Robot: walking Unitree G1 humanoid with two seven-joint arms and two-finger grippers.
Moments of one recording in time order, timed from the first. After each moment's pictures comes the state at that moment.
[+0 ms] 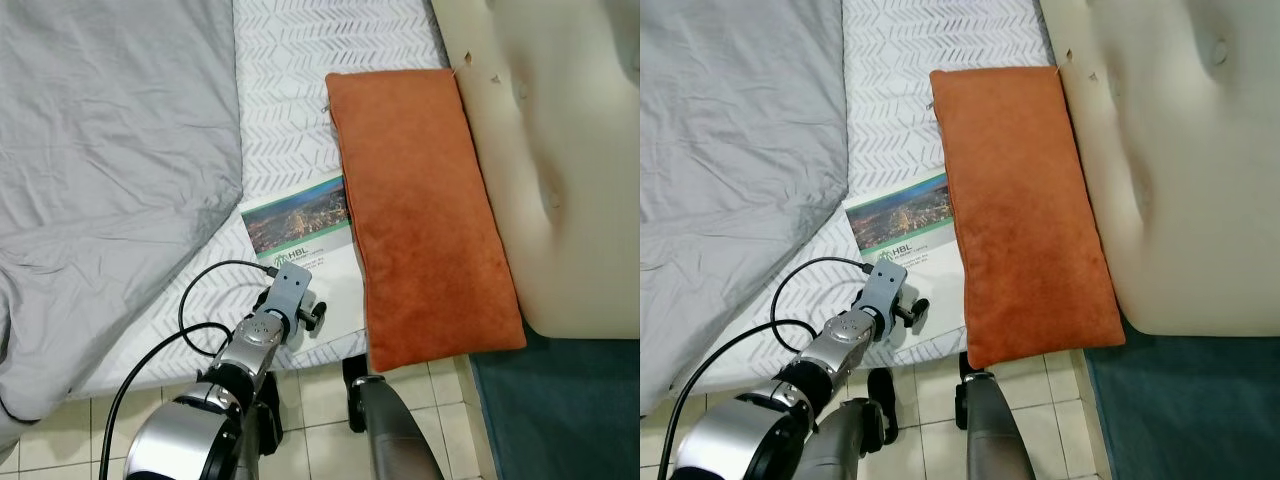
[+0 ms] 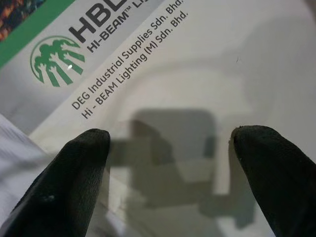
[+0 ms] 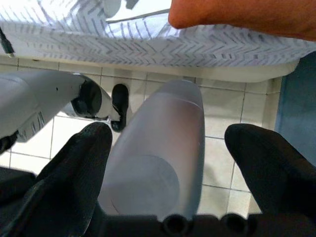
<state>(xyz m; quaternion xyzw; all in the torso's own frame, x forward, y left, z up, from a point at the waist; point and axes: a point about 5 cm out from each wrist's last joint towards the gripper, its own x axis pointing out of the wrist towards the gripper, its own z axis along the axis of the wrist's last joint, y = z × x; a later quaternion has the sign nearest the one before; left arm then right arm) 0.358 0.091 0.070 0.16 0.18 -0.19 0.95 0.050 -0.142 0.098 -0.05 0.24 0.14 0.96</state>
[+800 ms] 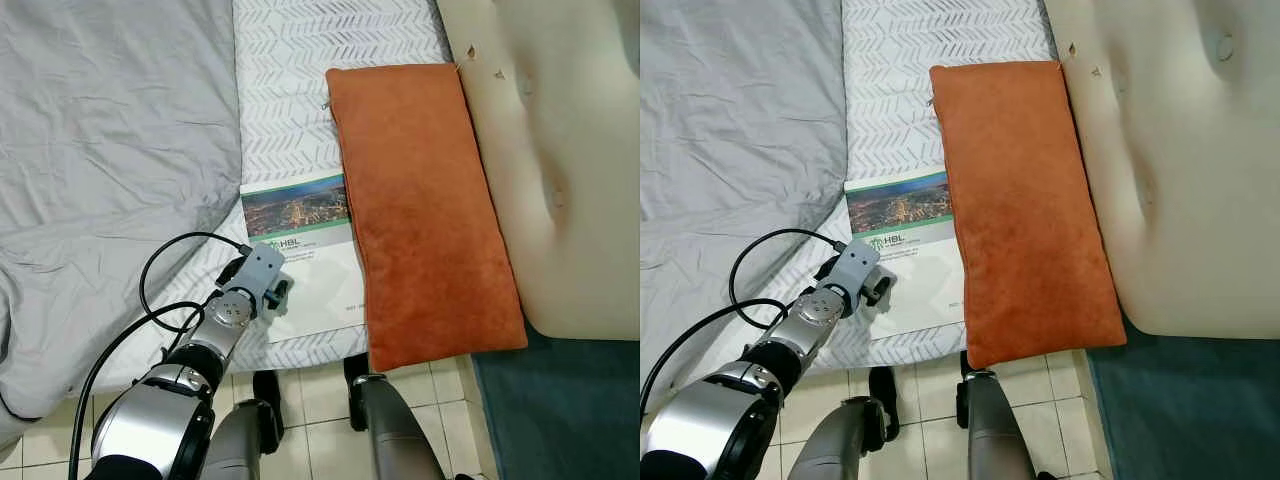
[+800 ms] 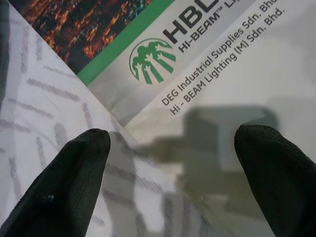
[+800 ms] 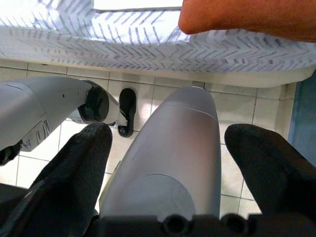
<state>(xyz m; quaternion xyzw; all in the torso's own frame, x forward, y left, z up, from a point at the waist) 0.373 0.130 0.090 0.24 0.15 -0.13 0.95 0.063 -0.137 0.089 -0.05 0.23 0.15 0.96</state>
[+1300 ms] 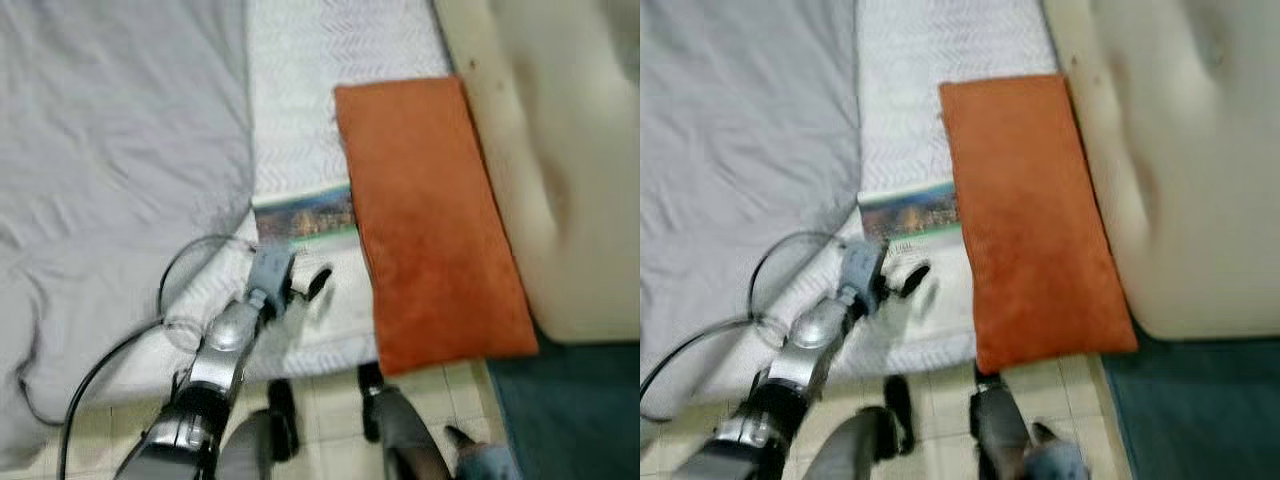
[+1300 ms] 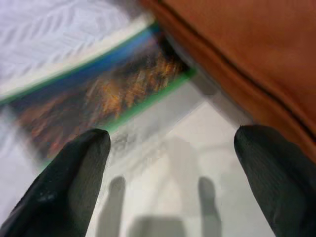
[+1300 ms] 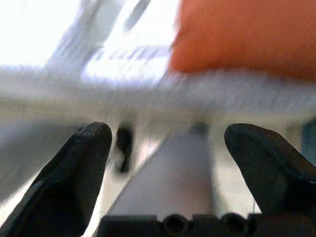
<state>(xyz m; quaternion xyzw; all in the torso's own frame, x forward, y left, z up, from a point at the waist) 0.334 0.110 0.091 0.05 0.02 -0.25 0.97 0.135 -0.148 0.070 -0.04 0.16 0.13 0.98</state>
